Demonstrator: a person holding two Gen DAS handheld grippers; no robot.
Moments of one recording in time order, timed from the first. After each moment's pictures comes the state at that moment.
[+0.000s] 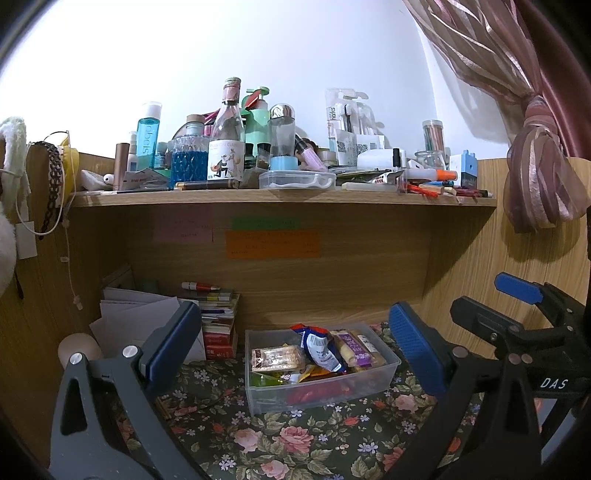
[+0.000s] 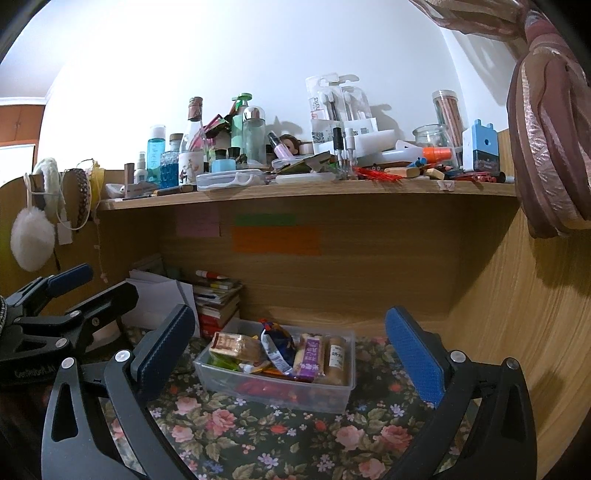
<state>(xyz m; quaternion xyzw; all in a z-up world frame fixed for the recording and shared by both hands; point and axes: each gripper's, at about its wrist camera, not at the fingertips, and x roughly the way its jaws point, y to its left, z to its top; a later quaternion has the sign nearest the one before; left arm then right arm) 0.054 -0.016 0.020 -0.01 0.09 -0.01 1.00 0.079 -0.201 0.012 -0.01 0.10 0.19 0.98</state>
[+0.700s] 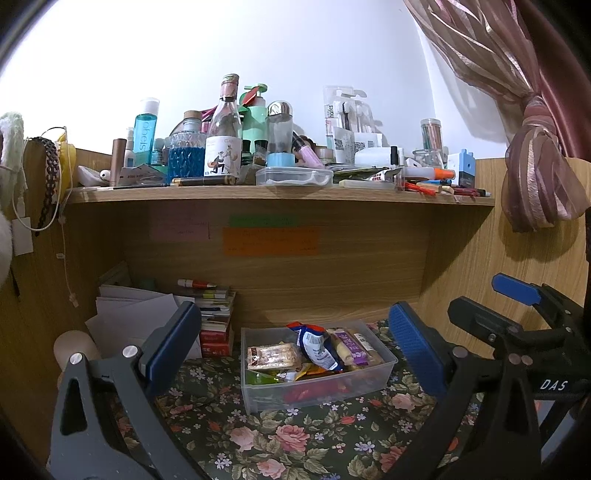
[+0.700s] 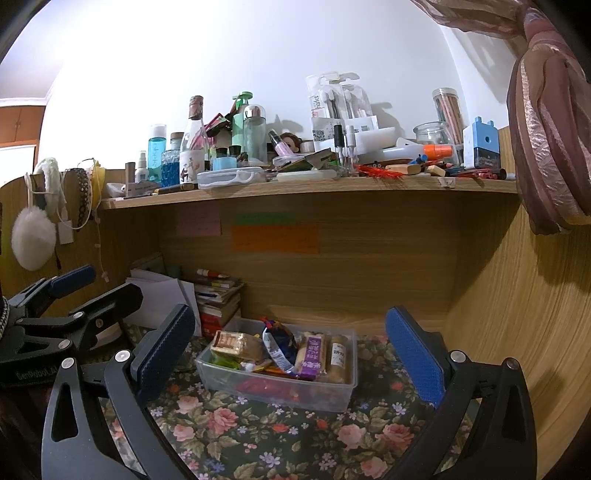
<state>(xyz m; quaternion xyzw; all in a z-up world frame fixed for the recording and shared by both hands) 0.056 -0.017 0.018 -0.01 0.09 -0.01 1.00 0.078 -0.201 0.011 -0.01 0.11 0.19 0.98</state>
